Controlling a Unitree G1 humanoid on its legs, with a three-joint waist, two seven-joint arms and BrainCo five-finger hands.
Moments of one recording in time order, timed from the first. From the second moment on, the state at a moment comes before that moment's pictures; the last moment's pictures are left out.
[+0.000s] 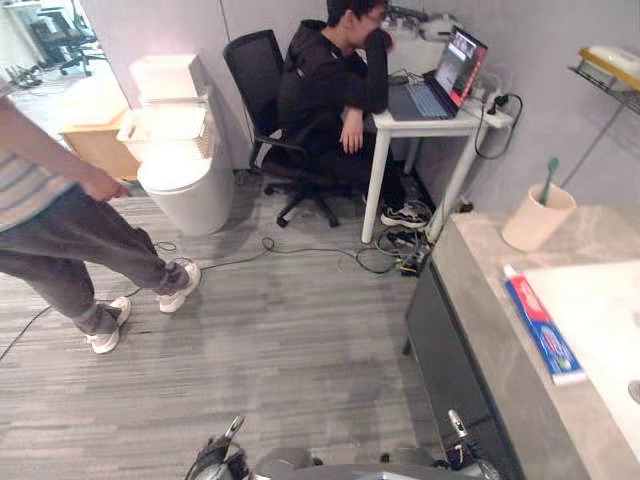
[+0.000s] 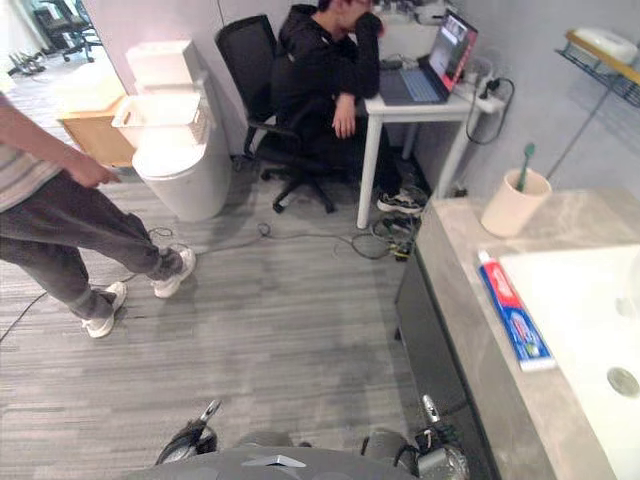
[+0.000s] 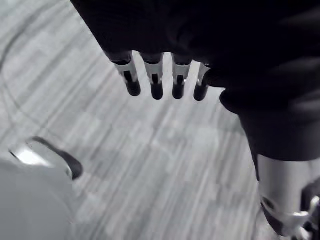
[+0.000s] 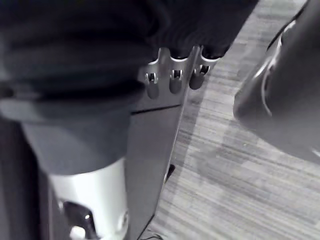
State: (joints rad) left arm 0.07 -0.04 0.41 0.97 -0.10 0.02 0.20; right arm 0.08 0.08 -0.57 0.91 0.53 0.01 -0.18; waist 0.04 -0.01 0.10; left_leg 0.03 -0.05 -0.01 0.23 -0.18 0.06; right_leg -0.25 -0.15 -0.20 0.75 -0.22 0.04
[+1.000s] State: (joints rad) left arm 0.08 -0.03 0.47 1.05 -0.06 0.06 0.13; right arm 0.02 0.00 -0.46 1.01 0.33 0.12 -0.04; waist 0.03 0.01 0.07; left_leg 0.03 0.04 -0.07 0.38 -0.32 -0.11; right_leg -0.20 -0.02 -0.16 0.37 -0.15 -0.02
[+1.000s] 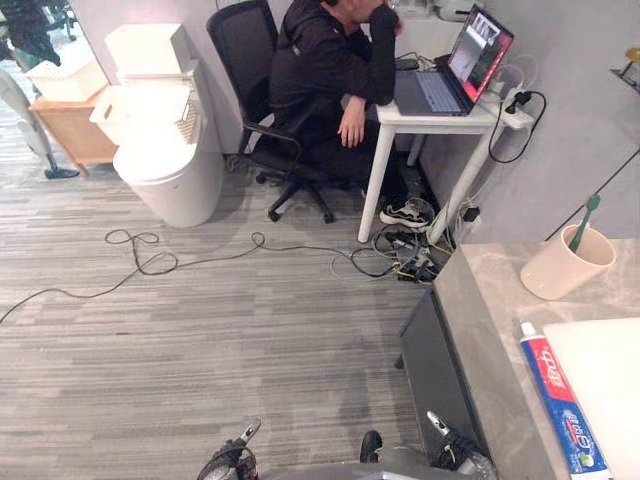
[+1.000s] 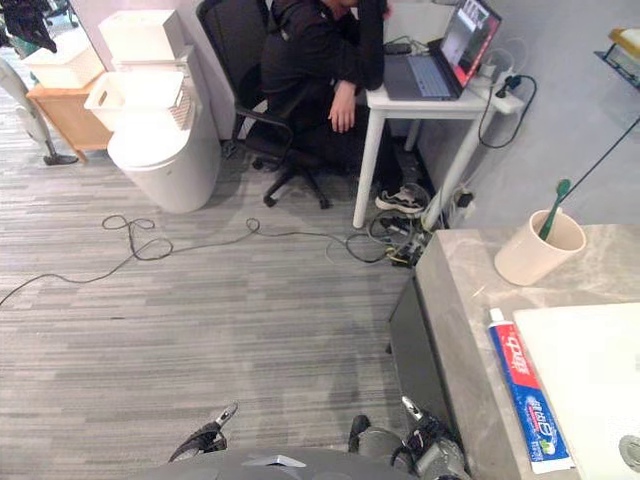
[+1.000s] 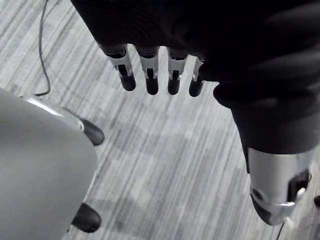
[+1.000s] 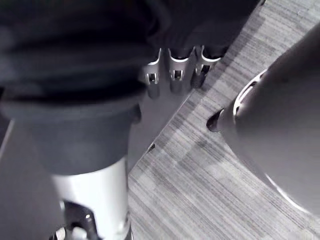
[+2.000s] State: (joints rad) left arm 0.11 0.07 0.25 1.10 -0.02 0.07 0.12; right arm 0.04 -0.07 -0.42 1.07 0.25 0.08 -0.09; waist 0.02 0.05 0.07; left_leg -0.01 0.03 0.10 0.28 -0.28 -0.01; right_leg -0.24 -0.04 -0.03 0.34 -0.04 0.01
